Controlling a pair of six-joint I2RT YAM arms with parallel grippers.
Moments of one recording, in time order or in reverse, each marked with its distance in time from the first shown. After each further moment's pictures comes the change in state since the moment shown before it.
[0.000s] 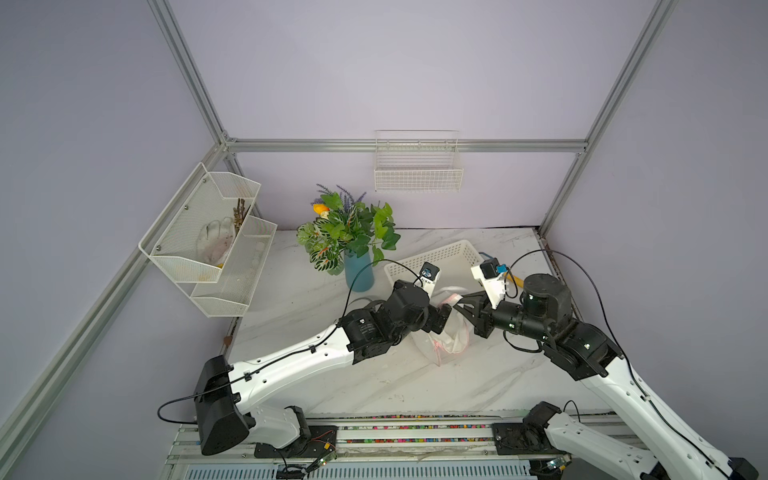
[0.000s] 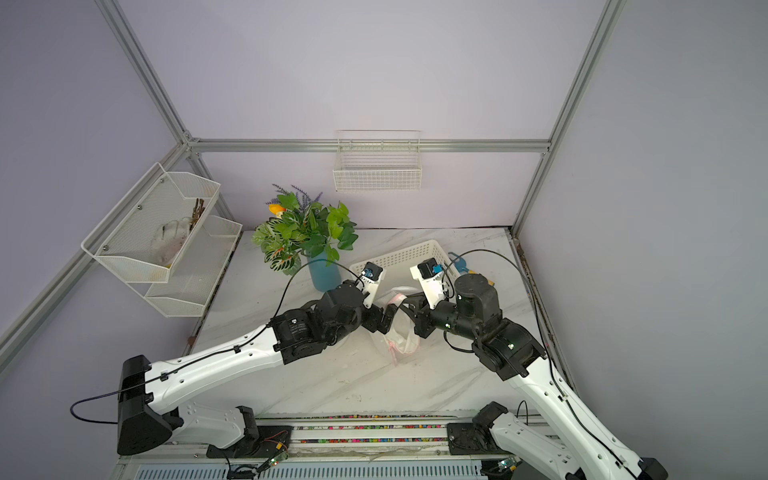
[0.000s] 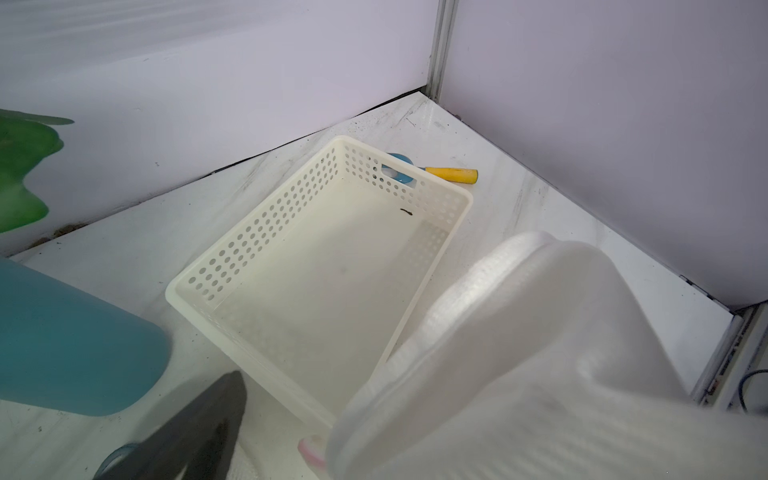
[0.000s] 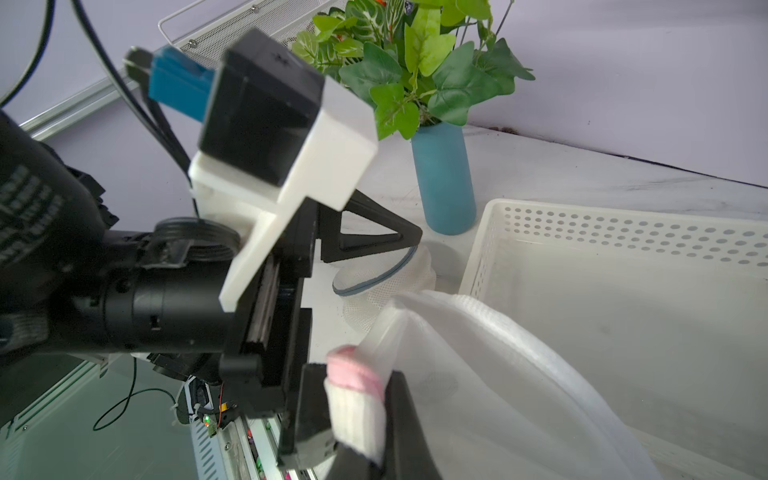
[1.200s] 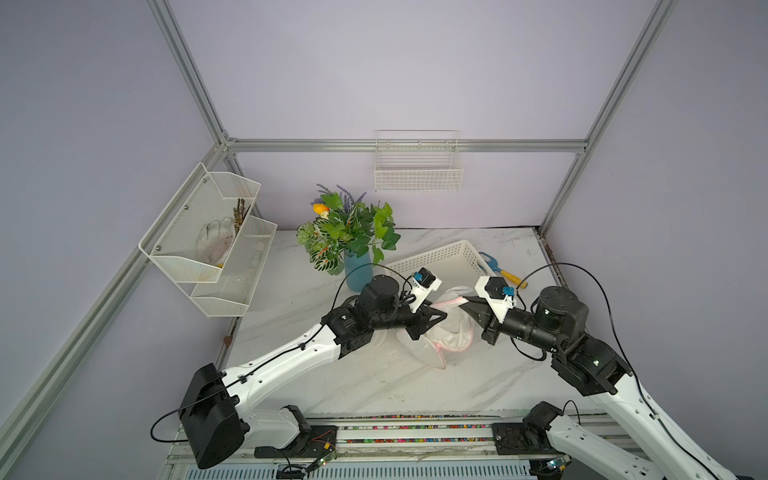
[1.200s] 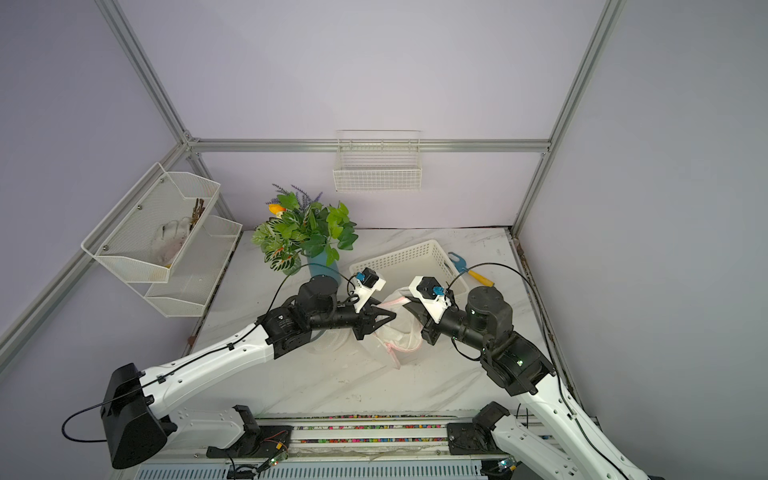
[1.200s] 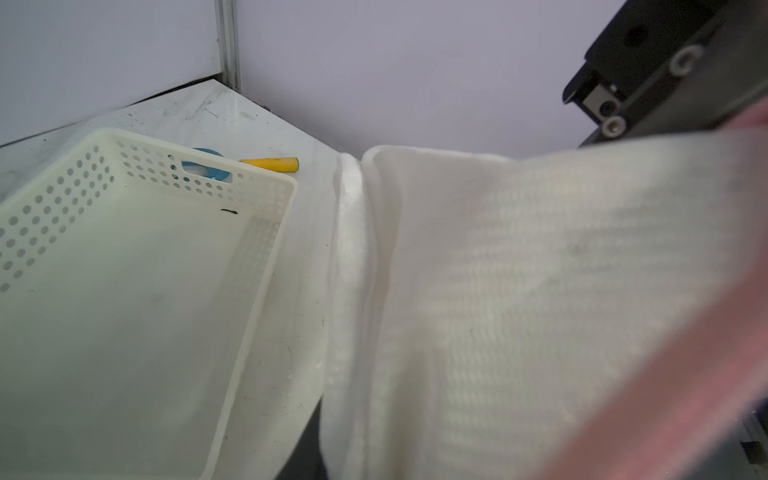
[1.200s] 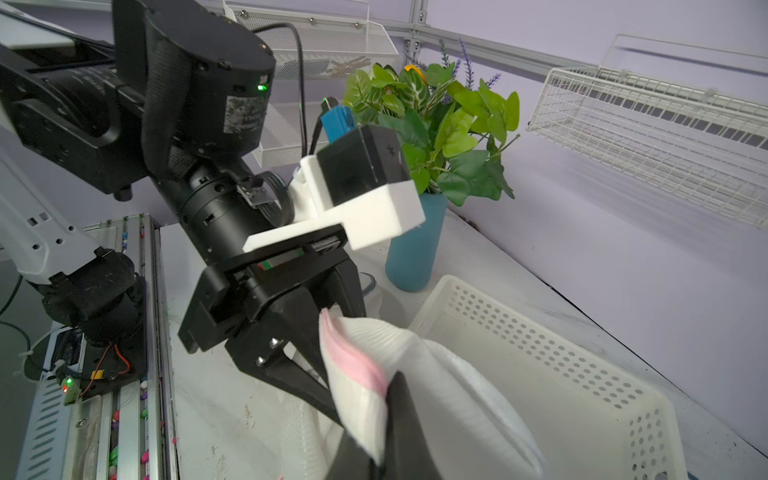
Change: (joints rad) left arm 0.196 -0.071 -0.181 0.232 0.806 0.033; right arm 0.000 -0.108 -0.095 0.128 0.039 -0.365
